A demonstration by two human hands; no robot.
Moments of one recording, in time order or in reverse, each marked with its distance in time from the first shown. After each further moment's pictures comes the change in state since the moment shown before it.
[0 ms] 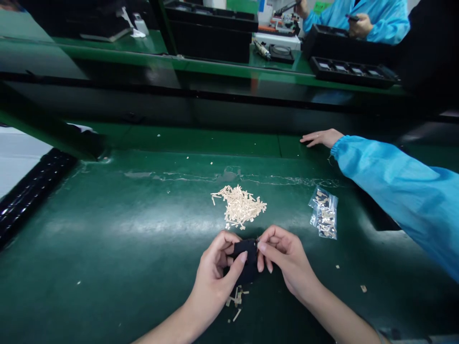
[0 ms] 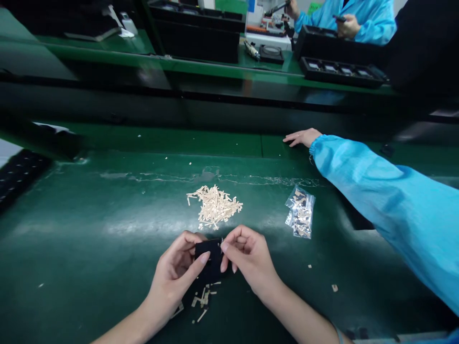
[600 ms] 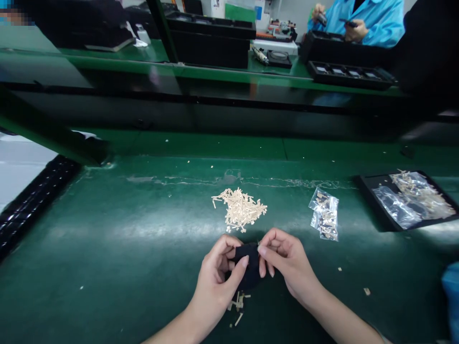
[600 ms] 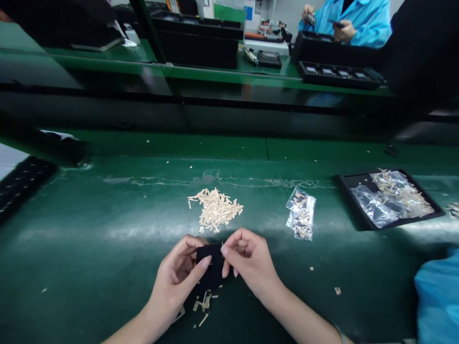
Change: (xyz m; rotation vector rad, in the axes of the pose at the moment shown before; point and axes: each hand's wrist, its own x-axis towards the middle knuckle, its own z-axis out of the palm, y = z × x) left_hand 0.000 0.001 0.001 -0.019 -0.003 -0.004; right_hand 0.000 0.002 0.000 -0.012 0.004 -0.007
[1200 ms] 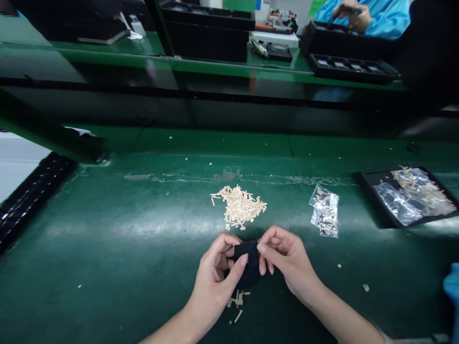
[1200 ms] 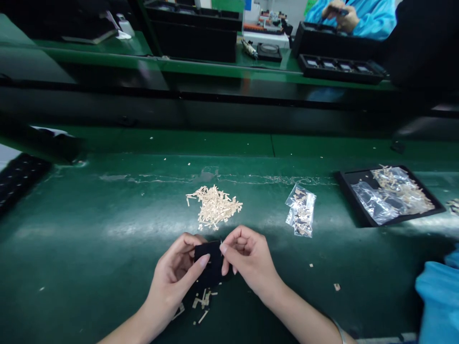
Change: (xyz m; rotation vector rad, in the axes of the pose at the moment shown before) left_hand -0.001 0.000 -0.002 0.009 -0.005 -0.012; right_hand 0.001 0.002 0.000 -0.014 -0.001 -0.006
